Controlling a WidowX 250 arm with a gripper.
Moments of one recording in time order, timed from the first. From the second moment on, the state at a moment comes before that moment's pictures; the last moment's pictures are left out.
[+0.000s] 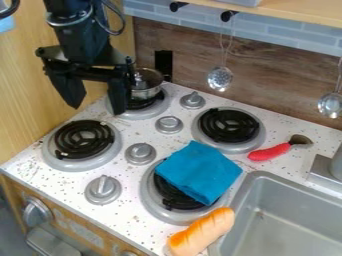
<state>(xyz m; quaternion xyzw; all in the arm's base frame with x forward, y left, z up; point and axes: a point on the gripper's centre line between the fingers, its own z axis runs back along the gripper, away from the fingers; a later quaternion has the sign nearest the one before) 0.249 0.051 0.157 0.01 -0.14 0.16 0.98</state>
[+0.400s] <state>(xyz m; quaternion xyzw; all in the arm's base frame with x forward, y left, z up) 0.295 0.046 0.121 -0.03 -0.12 0.12 0.98</state>
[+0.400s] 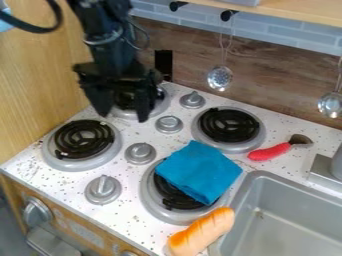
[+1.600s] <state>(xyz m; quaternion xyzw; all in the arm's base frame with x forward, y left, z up) 0.466 0.115 0.083 0.16 -0.44 0.37 0.81</state>
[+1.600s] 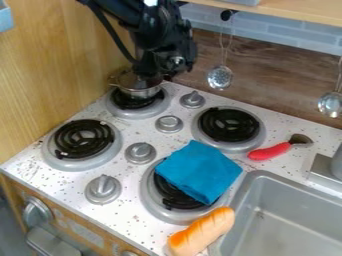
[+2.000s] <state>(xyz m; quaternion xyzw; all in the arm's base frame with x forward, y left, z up) 0.474 0.136 0.072 0.21 -0.48 0.40 0.75</state>
